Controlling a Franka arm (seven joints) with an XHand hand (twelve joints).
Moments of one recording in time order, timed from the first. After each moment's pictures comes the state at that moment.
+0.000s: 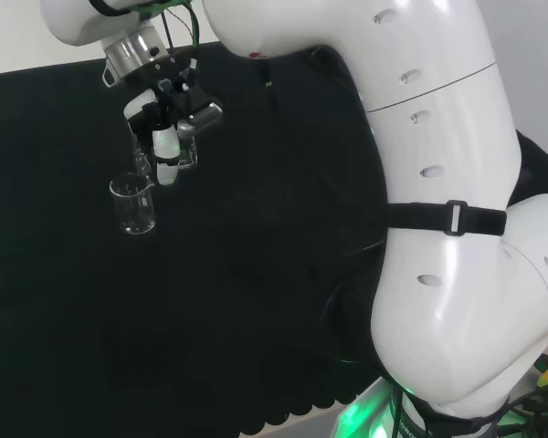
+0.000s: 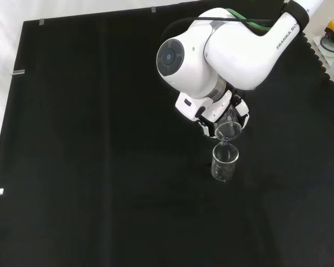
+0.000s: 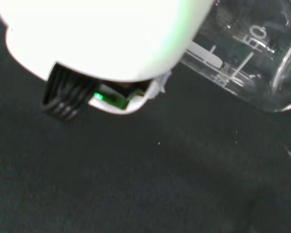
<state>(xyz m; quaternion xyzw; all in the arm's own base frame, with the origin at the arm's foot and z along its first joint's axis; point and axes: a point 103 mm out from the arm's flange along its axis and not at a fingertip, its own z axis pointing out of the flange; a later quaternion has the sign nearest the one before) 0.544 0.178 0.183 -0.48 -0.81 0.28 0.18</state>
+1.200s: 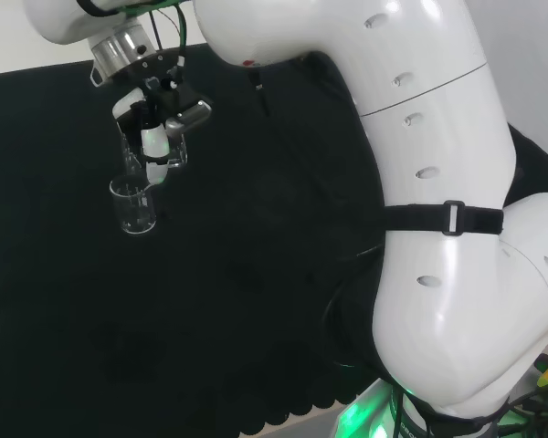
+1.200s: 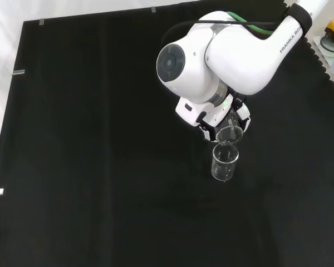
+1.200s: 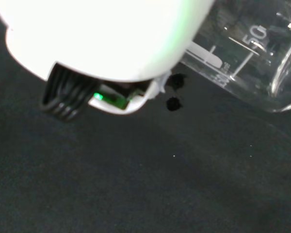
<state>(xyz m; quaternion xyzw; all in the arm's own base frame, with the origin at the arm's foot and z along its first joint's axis) 0.548 0.198 0.190 -0.47 -0.82 0.28 0.17</state>
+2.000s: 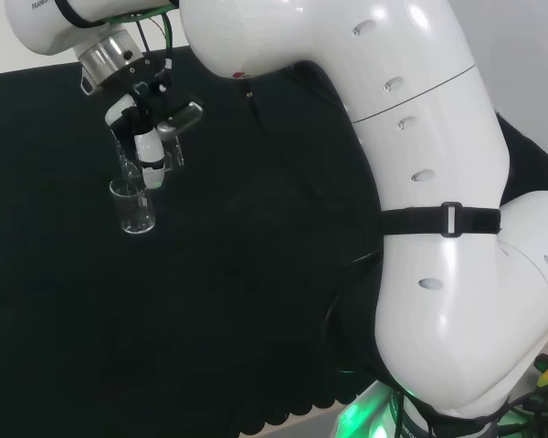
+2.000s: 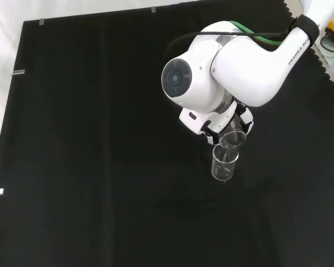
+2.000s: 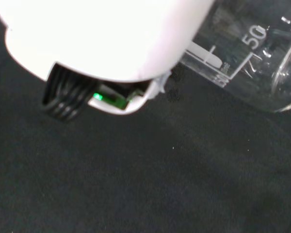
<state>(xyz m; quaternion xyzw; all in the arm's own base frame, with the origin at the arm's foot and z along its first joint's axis) 0.543 0.208 0.188 -0.47 -0.81 0.31 0.16</state>
